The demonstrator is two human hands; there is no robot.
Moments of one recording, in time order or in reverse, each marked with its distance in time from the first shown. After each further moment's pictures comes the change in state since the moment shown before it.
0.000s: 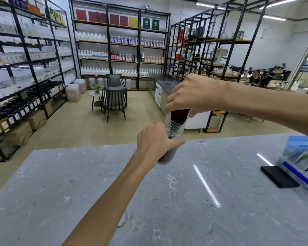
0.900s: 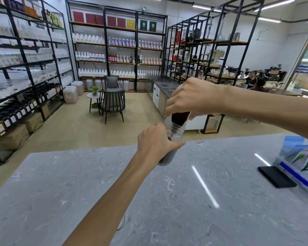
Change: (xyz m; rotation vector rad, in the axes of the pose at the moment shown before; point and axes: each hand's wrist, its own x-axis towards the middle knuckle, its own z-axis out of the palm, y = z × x) left_hand 0.001 0.009 0.001 0.026 -0.009 0.026; right_hand -0.009 -0.004 0.002 0.060 0.012 0.024
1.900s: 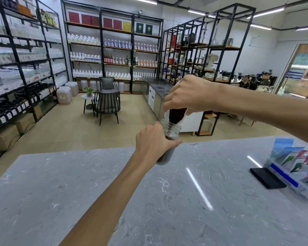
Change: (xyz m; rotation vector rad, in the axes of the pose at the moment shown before) left_hand 0.009 0.008 0.009 -0.018 0.016 -0.020; right_hand -0.004 0.007 0.001 -0.072 -0.068 0.027
